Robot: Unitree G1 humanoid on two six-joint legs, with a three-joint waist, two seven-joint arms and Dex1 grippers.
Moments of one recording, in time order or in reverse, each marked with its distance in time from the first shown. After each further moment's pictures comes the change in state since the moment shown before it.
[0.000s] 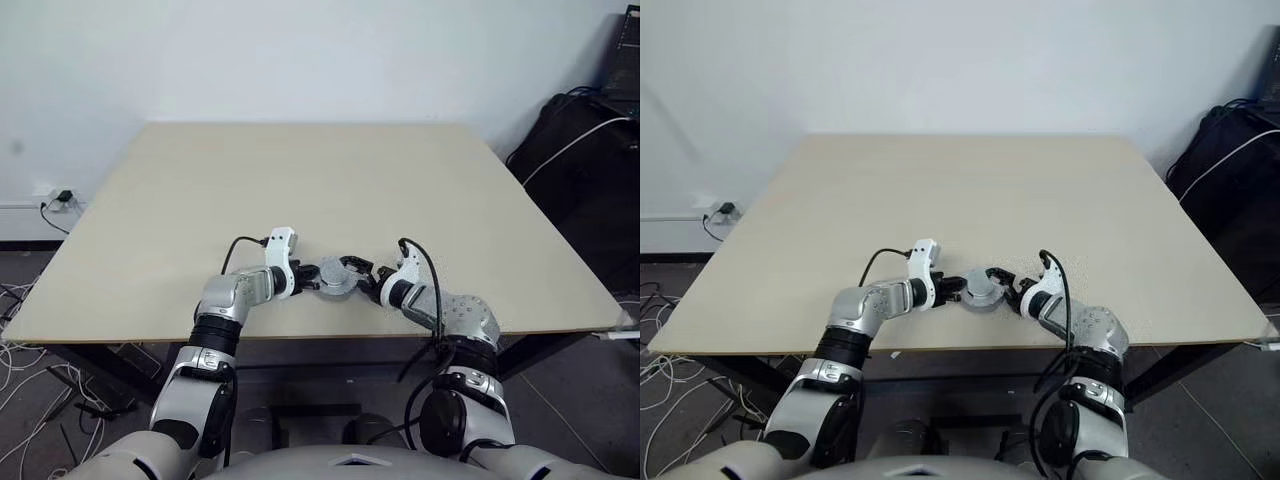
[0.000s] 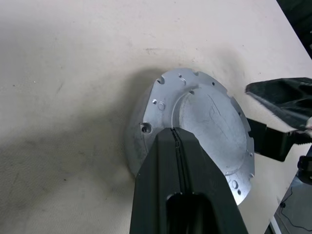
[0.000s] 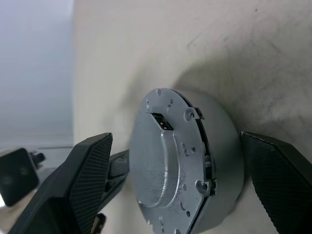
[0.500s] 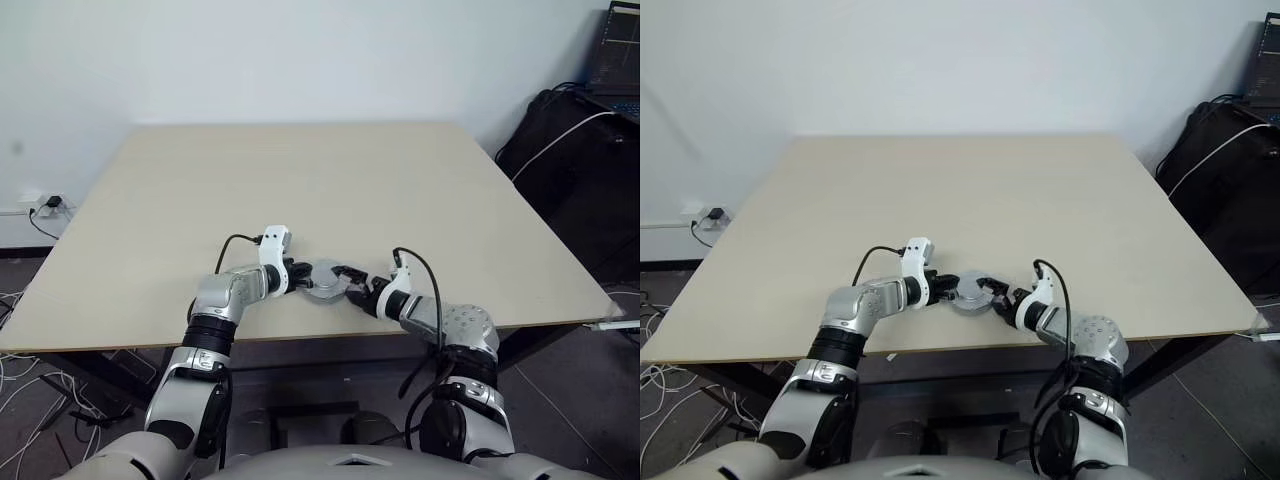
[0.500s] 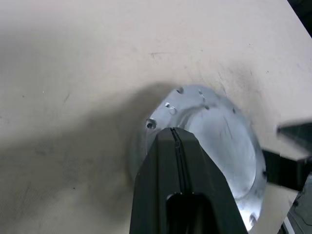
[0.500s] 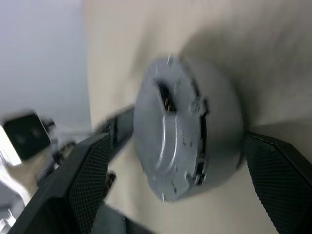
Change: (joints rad) left arm 0.005 0.023 0.002 -0.019 0.008 -0.001 0.005; right arm 0.060 0.010 0.062 -0.048 0.055 0.104 0.023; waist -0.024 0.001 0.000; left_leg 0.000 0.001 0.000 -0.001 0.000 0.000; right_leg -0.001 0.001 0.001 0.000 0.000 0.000
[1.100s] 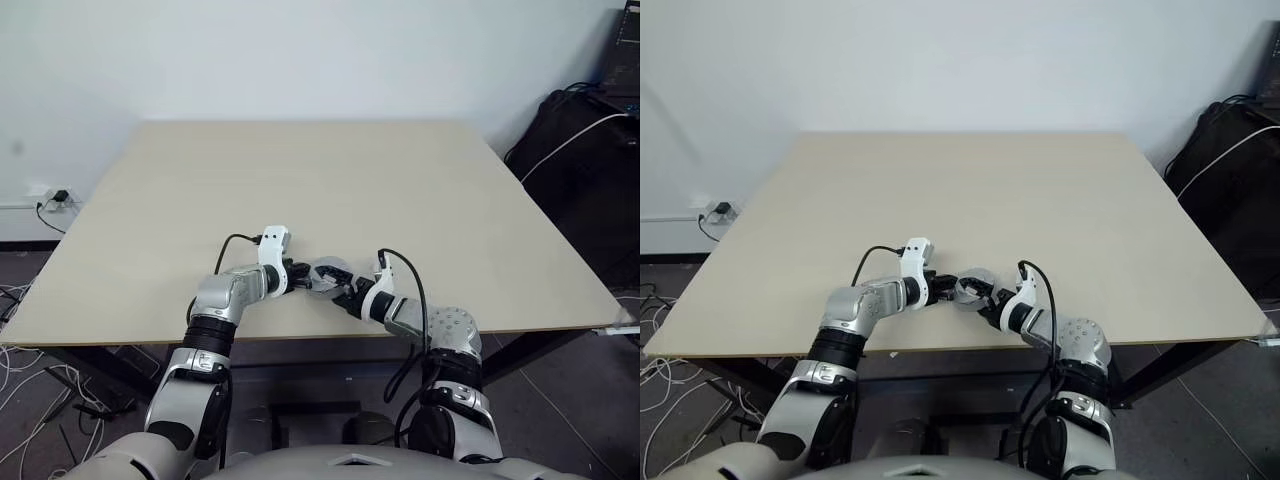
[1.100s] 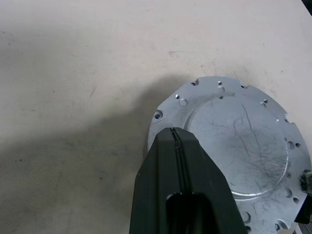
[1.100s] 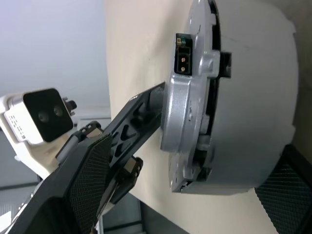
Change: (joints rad) left arm 0.006 -0.001 -0.001 -0.012 0.024 -0.001 -0.004; right arm 0.012 0.071 0.010 -0.006 0.038 -0.035 0.013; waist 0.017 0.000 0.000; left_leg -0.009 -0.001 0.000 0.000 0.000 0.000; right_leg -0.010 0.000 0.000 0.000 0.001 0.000
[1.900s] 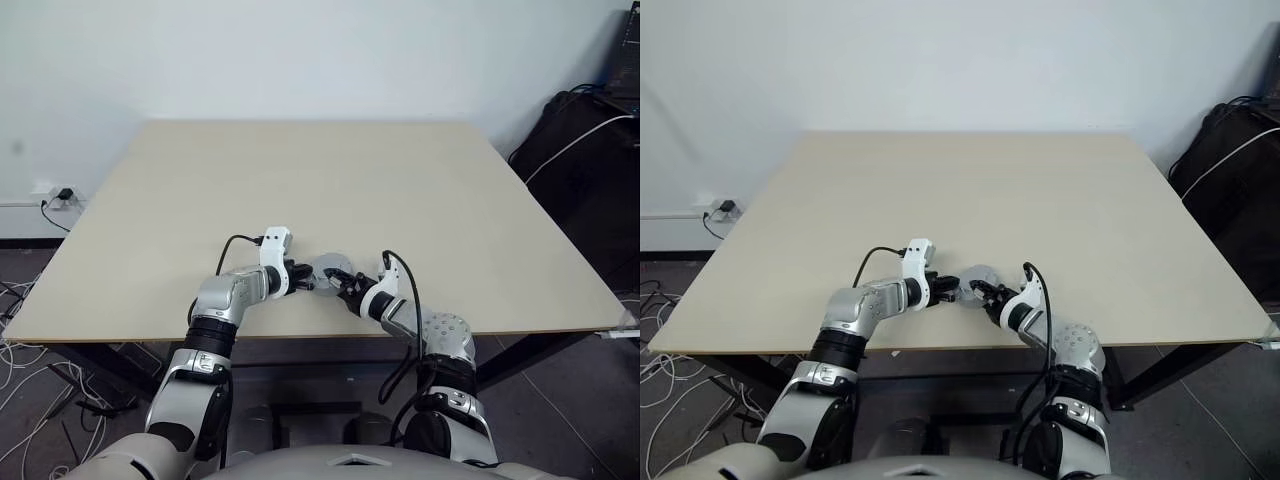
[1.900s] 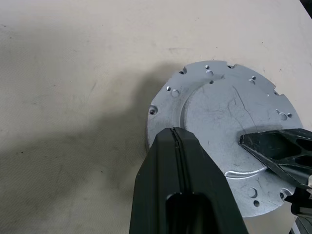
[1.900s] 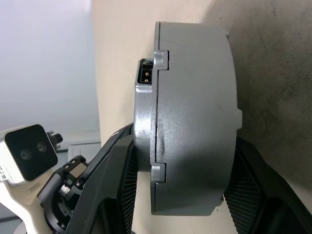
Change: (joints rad) left arm 0.008 -0.003 -0.006 -0.005 0.003 -0.001 0.000; right arm 0.027 0.029 0.004 0.001 0.016 -0.137 -0.075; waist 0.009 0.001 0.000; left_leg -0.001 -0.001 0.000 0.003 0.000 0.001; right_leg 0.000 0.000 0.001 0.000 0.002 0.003
